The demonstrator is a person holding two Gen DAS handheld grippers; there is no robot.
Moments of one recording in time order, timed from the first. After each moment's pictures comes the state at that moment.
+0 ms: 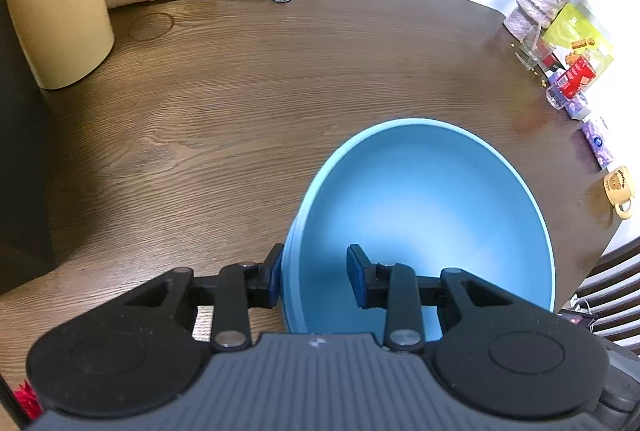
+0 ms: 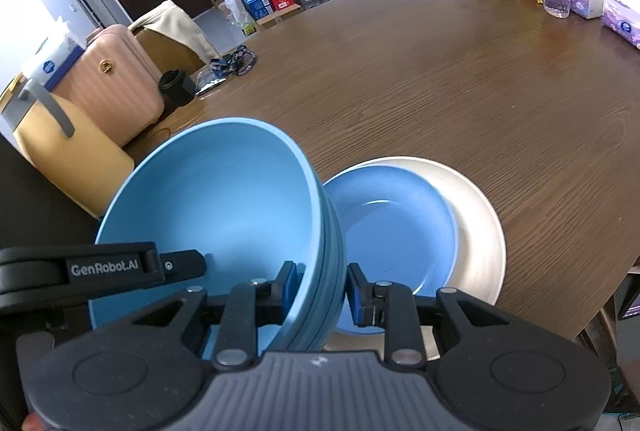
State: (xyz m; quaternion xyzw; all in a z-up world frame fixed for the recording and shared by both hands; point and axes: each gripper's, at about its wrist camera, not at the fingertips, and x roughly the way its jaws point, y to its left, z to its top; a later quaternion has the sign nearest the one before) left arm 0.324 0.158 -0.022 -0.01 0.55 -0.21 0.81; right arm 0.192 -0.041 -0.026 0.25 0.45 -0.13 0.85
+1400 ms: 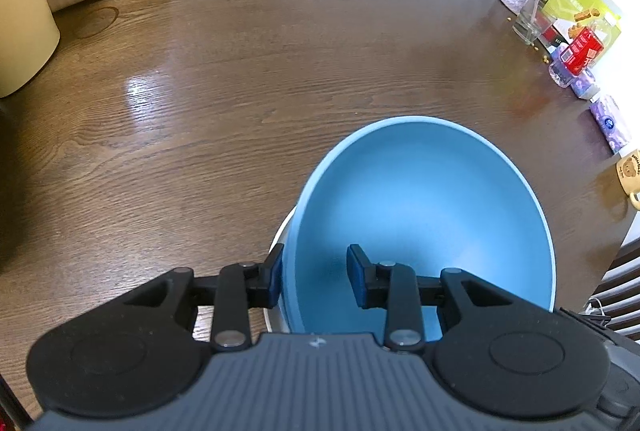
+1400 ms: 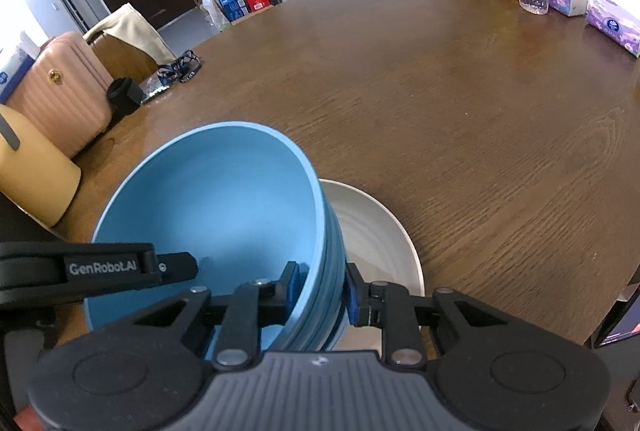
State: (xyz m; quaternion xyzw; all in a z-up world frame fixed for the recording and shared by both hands) left arm 0.323 0.079 -0.065 0.02 0.55 -0.21 0.81; right arm 0.198 -0.105 -0.071 0.23 0.45 -0.15 0.85
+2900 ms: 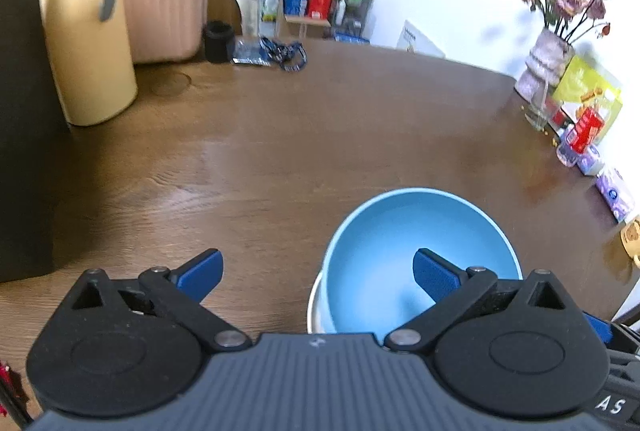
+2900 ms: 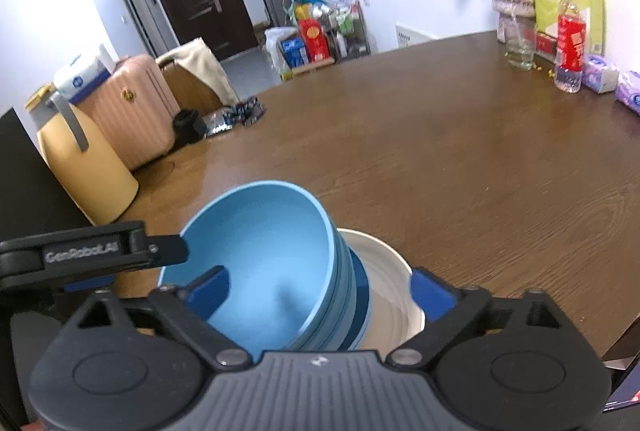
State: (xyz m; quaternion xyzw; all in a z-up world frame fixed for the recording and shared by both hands) left arm 0.271 0.126 -0.008 -0.03 0.44 -0.15 0.89; right arm 0.152 -0.096 -0.021 0.19 0.36 -0.09 0.91
